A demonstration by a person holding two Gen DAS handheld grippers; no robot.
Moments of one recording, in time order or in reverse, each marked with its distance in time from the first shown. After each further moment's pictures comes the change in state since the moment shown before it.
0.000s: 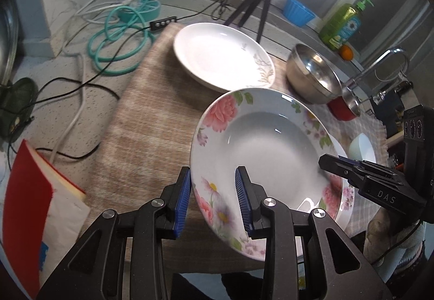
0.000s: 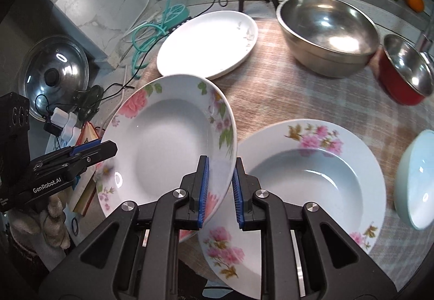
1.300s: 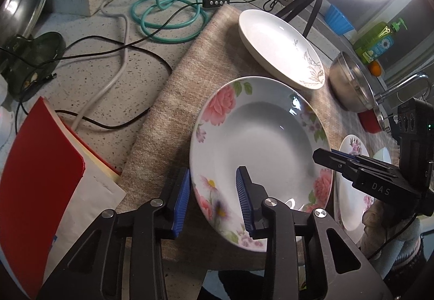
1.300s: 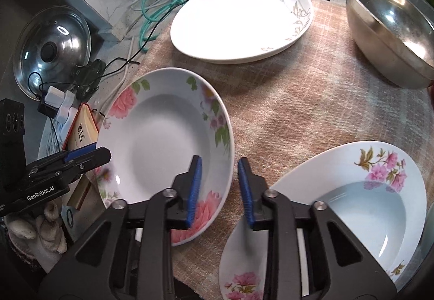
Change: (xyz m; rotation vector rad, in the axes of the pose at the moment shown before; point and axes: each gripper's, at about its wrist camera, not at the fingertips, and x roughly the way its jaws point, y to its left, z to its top) left arm 0.008 0.061 -0.019 -0.159 0.035 0.056; right arm 0.076 0.032 0.019 -0.100 0.134 0.060
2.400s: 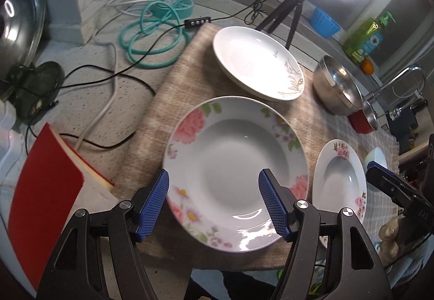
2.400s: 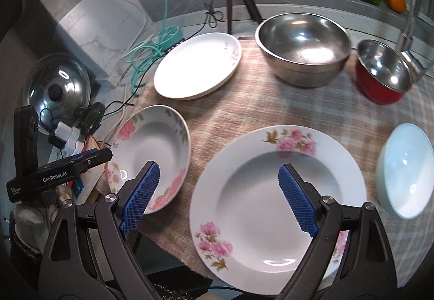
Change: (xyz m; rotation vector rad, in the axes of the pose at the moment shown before) left arm -0.022 -0.031 0.006 0.056 -0.061 0.033; right arm -0.098 -0.031 -0.043 0.108 -0.233 -0.055
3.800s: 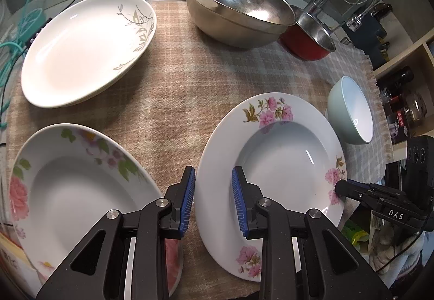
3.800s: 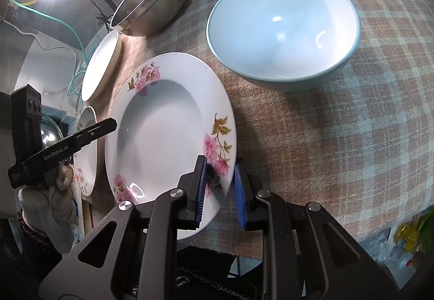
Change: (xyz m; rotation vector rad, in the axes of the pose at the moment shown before) left arm 0.093 -0.156 0.012 0.407 0.255 -0.181; right arm -0.028 -0.147 -0.095 0.482 0.100 -0.044
